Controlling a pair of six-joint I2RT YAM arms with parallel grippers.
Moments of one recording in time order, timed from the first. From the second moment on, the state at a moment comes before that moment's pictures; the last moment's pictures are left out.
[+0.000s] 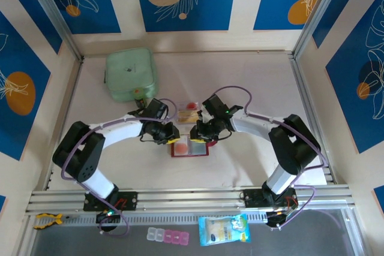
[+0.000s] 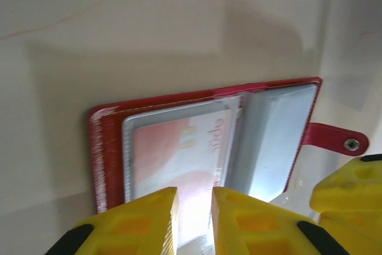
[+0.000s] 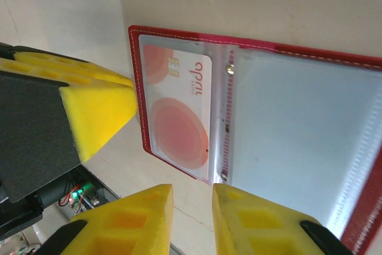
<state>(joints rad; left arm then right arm) -0.57 1.59 0.84 -0.39 0.45 -0.84 0.66 1.65 0.95 -0.44 -0.57 0.74</state>
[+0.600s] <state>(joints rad) -0.56 1.59 0.77 -0.37 0.44 -0.83 0.69 1.74 1.01 -0.44 -0.58 0.74</state>
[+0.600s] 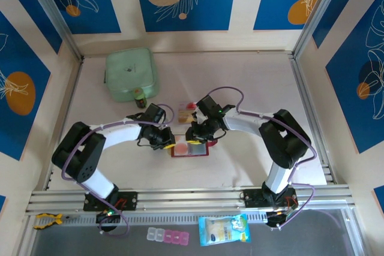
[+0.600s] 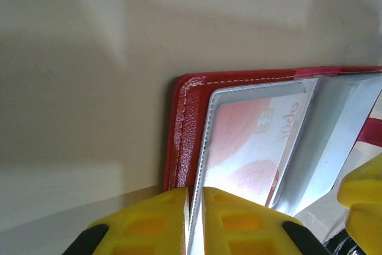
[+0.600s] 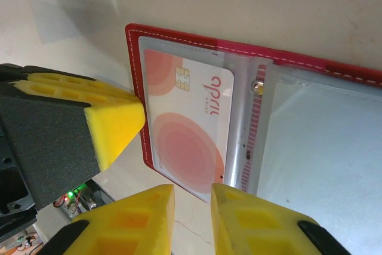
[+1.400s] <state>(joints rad) -0.56 1.60 0.75 -0.35 0.46 -0.83 0.71 1.82 1.05 -0.43 -0.60 0.74</state>
